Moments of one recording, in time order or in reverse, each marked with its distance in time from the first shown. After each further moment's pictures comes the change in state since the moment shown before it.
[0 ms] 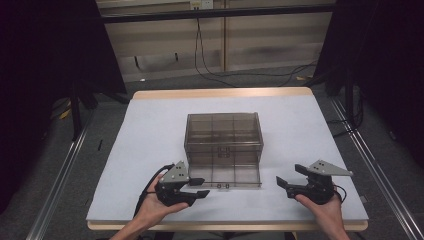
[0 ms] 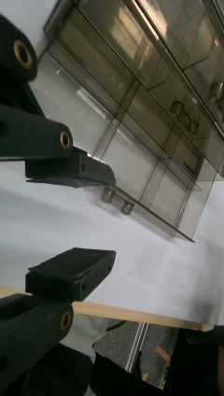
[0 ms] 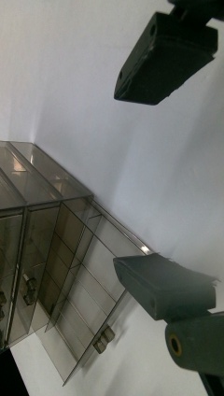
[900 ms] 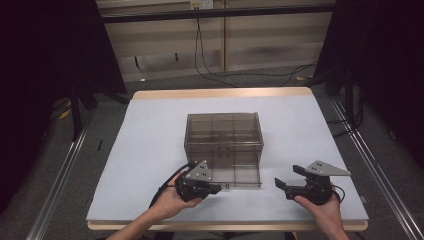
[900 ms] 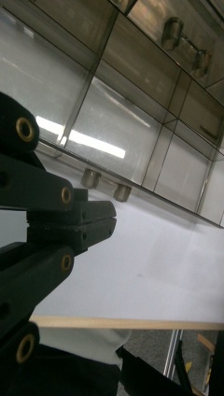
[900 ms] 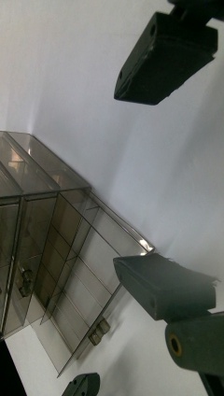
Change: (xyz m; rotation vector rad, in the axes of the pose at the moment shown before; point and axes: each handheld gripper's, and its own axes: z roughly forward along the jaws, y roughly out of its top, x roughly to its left) left arm 0.005 0.009 0.047 0.134 -0.066 0.084; right arm 0.003 0.000 0.002 0.012 0.020 -0.015
